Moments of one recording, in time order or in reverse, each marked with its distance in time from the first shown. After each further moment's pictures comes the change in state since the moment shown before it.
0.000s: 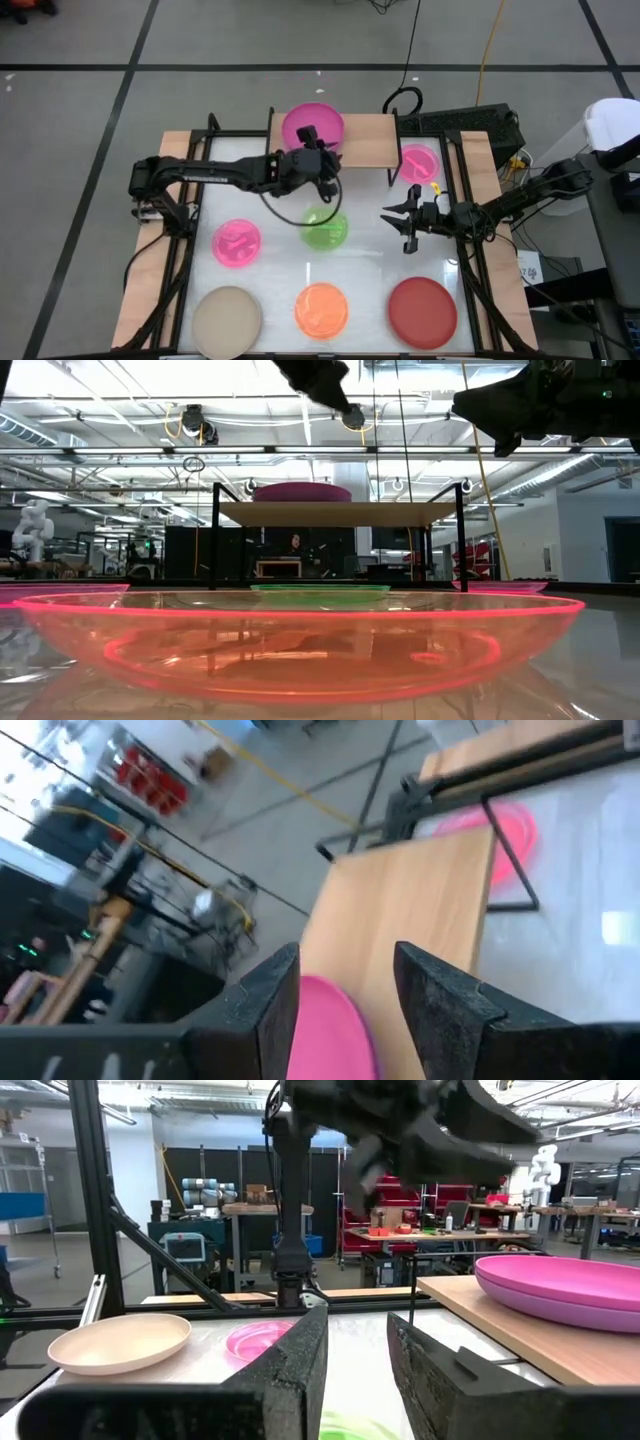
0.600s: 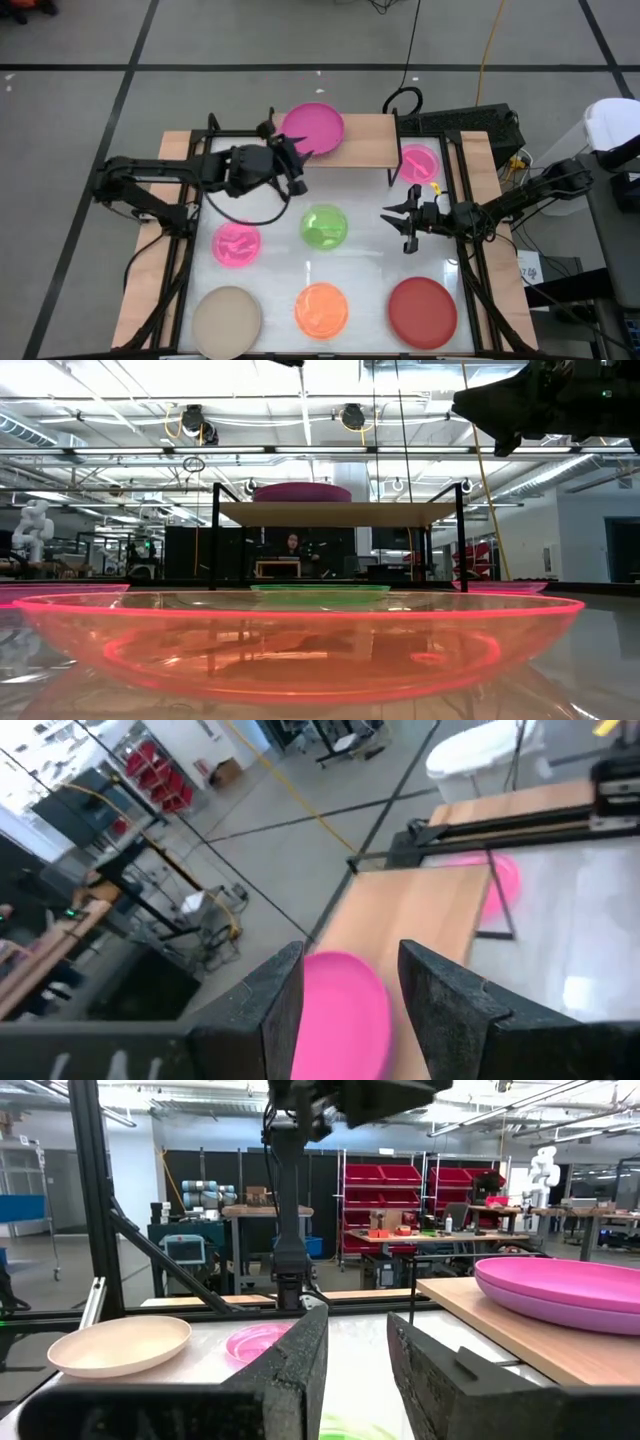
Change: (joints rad) left arm -0.052 -0.306 -0.141 -0.120 -0.009 -0.185; right arm 0.000 0.000 0.000 0.007 0.000 -0.003
